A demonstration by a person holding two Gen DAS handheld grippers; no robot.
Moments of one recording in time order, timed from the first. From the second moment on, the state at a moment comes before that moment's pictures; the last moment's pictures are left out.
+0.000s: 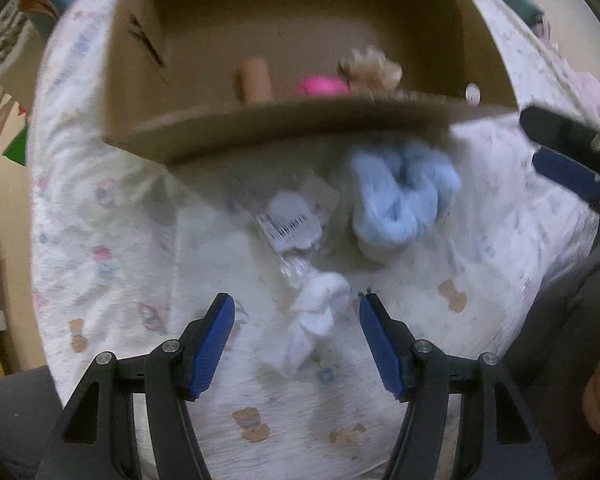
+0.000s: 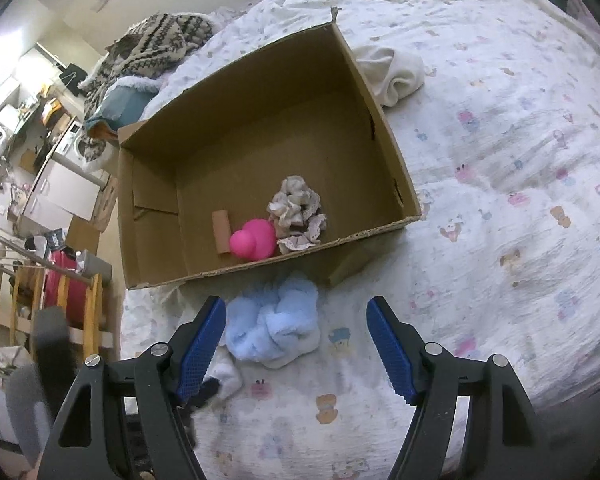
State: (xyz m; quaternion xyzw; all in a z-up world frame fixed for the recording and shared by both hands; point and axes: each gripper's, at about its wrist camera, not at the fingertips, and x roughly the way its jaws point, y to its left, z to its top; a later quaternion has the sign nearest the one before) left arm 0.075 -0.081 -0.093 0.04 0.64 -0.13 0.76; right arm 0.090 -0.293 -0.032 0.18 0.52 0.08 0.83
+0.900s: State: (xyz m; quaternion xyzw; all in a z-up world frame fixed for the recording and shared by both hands) left arm 0.073 -0.021 -0.034 -0.05 0.57 -0.10 0.81; right arm 0.124 -0.234 -0.116 0.12 0.63 0.12 0.76
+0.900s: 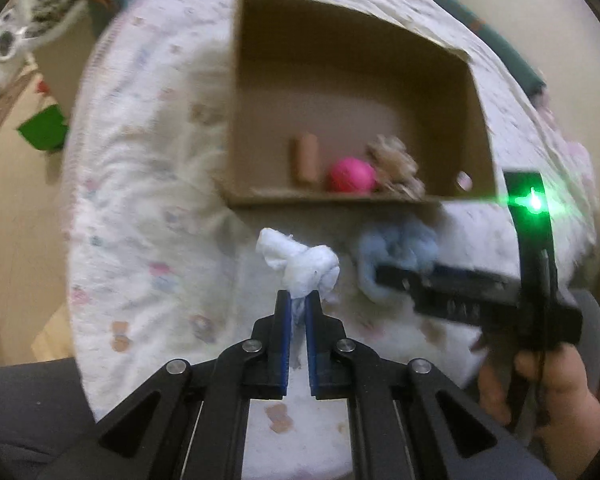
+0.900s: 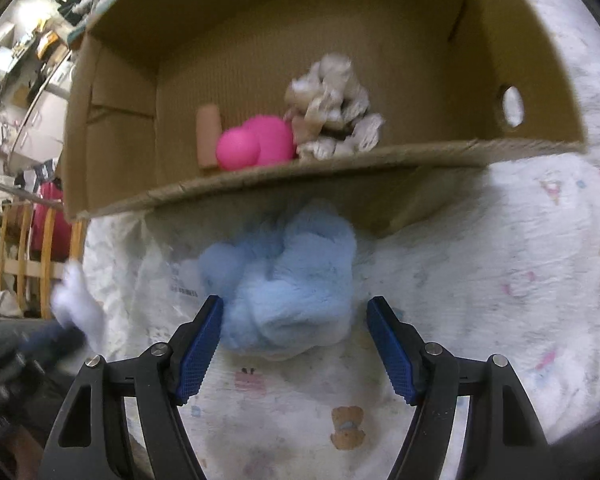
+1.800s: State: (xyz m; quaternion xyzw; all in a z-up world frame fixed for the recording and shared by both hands) left arm 0.088 -0.016 -0.047 -0.06 0.56 -0.05 0.82; right arm 0.089 -0.246 -0.065 0.13 0.59 0.16 0.78
